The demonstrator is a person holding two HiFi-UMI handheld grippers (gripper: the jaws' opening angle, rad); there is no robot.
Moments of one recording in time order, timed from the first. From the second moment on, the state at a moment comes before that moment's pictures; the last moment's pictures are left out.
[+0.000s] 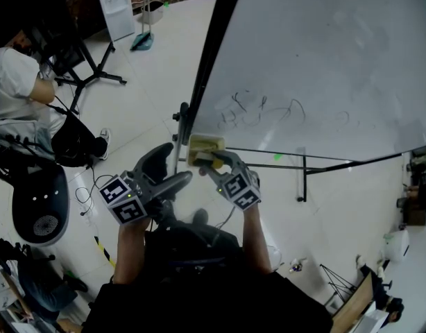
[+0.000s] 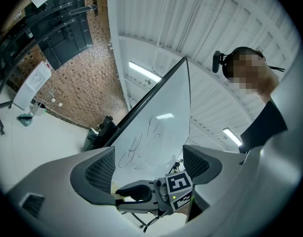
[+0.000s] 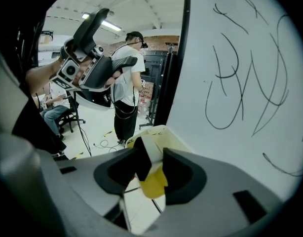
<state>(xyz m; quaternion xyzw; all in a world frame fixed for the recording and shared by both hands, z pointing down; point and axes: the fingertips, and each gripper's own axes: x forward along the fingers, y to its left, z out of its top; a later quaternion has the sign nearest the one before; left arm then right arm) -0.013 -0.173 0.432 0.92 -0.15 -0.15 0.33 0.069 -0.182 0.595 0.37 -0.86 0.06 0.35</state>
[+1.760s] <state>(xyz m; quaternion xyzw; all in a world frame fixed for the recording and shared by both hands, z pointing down) 0.004 -0.153 0.400 0.93 -0.17 -0.15 0.29 0.118 -0.158 0.392 0.41 -0.91 0.05 -0.06</state>
